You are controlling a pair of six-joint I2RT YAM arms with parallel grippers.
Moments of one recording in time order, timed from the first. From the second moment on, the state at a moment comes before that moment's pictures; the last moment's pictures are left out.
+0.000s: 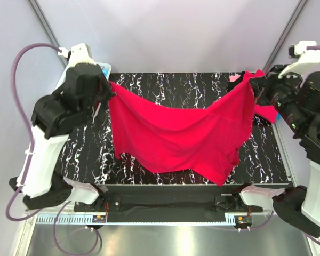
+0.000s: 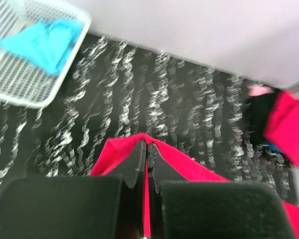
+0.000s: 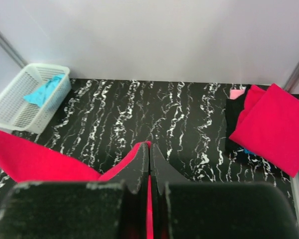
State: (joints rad) left arm -0.74 1.35 2.16 -1.25 -0.67 -0.62; right arm 0.50 1.21 2.26 -1.17 0.28 0.19
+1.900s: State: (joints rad) left arm -0.35 1.23 2.12 -1.36 -0.29 -0.55; right arm 0.50 1.19 2.23 -1.16 0.45 0.12
